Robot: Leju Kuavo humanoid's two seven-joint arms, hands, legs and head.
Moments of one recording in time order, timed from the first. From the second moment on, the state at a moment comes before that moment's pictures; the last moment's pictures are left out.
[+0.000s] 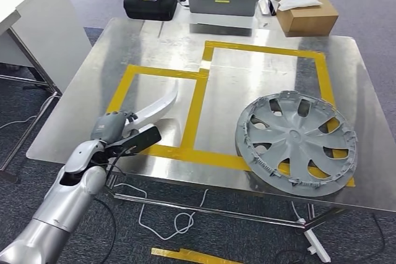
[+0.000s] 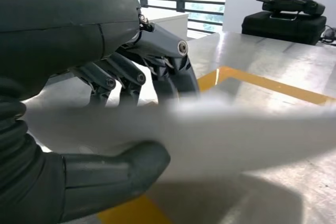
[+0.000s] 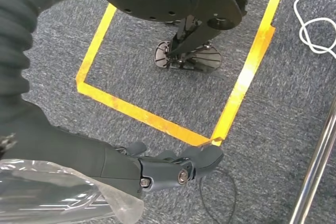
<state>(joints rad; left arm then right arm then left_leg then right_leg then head) -0.51 -0.01 -0.51 -1.14 -1.10 0.00 0.08 0.27 0.36 -0.79 -1.07 0.79 0.37 -0.20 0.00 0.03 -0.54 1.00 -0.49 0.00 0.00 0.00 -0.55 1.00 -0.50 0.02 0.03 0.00</state>
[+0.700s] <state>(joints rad) -0.42 -0.03 -0.50 -1.23 -0.87 0.11 -0.06 0.27 0.36 -0.82 -1.05 0.75 0.37 -0.18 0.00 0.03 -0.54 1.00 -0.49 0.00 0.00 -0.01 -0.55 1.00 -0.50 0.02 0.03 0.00</state>
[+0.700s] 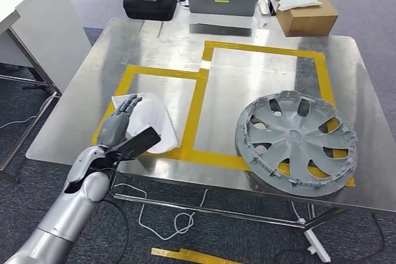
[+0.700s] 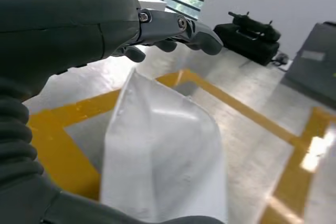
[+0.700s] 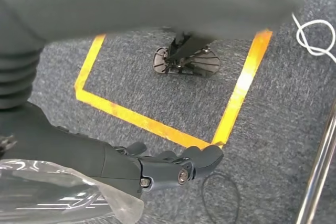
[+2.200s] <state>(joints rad) 0.28 -0.32 0.61 -1.31 -0.58 -0.04 -0.28 0.59 0.36 -0.45 -1.41 0.32 0.16 0.17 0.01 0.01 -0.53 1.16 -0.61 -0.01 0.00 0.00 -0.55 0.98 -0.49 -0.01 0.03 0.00</state>
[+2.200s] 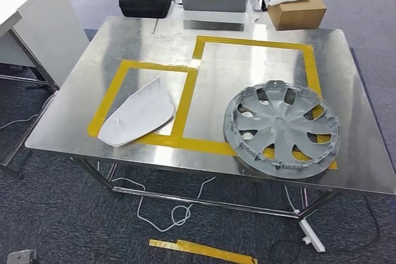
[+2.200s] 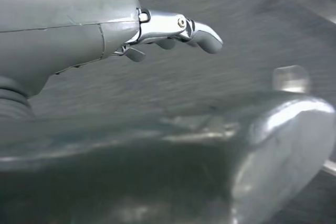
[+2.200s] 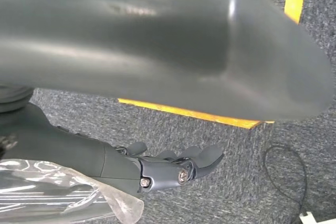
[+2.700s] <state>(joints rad) 0.22 -0.35 0.83 -1.07 -0.66 -0.06 -0.27 0.58 0.36 -0.48 -1.40 0.33 0.19 0.16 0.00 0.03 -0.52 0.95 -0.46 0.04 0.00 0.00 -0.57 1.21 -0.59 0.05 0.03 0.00</state>
